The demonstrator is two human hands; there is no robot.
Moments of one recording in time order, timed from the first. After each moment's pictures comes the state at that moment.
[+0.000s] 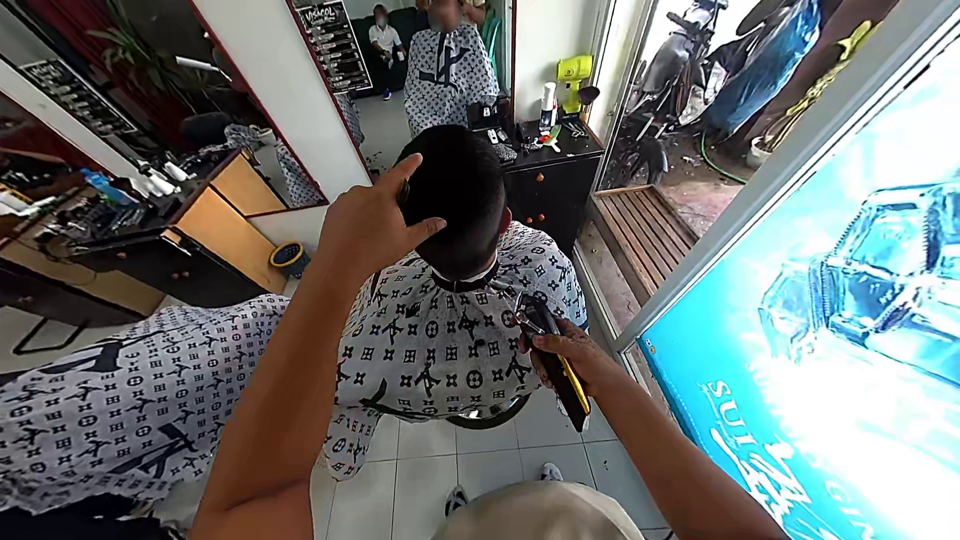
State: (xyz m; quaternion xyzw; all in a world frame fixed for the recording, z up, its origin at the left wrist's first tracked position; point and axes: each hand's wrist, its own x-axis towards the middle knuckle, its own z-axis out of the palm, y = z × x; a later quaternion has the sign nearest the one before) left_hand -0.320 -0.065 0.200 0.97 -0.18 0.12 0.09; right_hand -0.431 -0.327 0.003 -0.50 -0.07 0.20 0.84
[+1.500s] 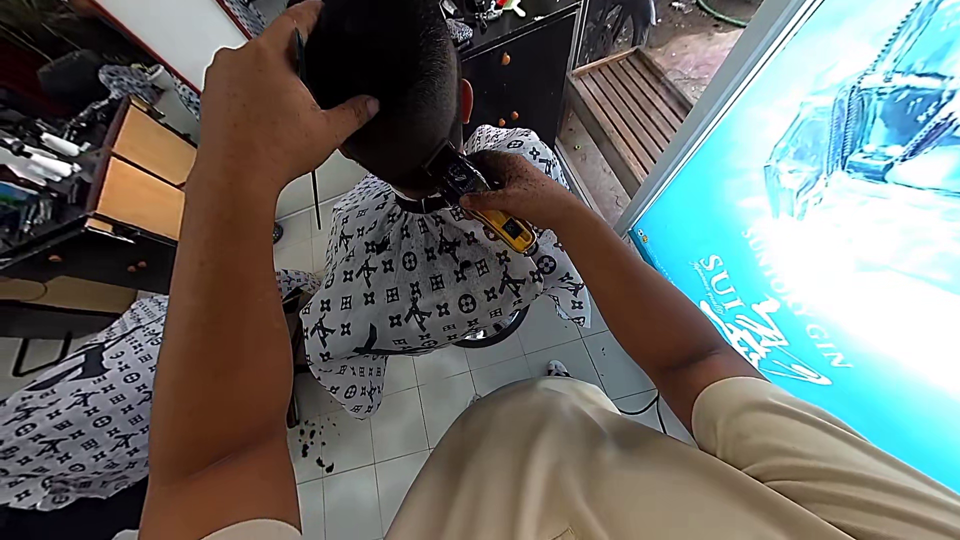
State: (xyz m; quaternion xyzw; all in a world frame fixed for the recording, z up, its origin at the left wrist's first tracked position) left_hand -0.284 -0.060 0.193 0.97 -0.21 0.12 0.09; right_hand -0.333 -0.304 0.021 -0.69 -0.17 0.06 0.70
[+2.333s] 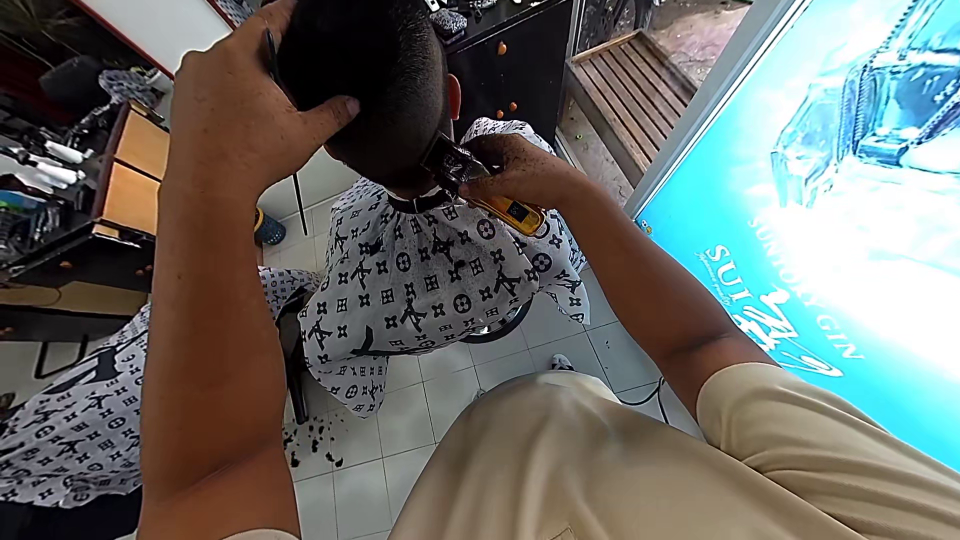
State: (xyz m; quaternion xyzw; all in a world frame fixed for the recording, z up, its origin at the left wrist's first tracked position) left_hand -0.284 -0.062 0.195 0.97 -0.21 0.12 0.08; right_hand -0.322 -0.325 0.032 -0.72 -0.18 0.08 0.67
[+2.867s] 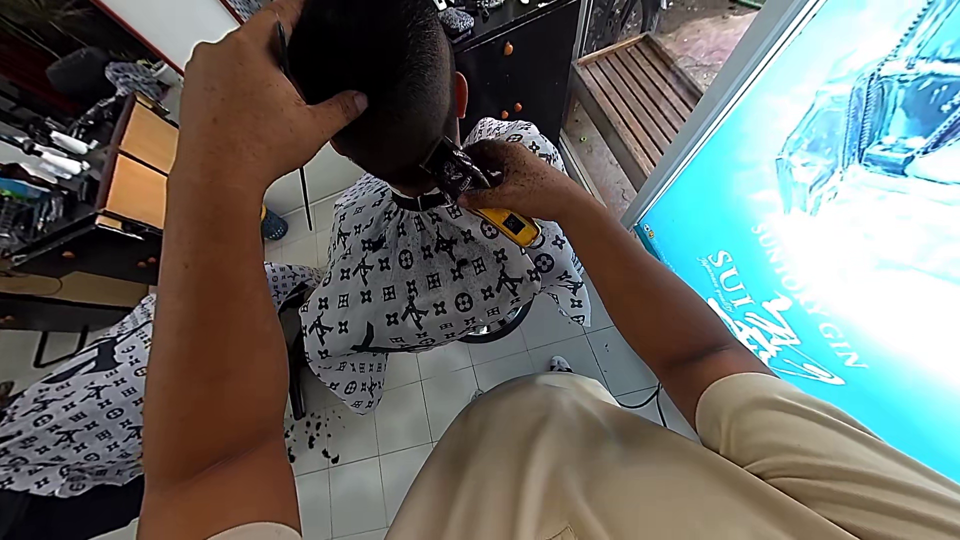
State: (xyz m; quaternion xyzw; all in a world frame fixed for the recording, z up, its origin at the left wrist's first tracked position) left_hand -0.287 -0.064 0.196 0.97 -0.20 0.11 0.08; right_hand -0.333 -0.314 0.031 -0.75 -0.18 0.04 0.63
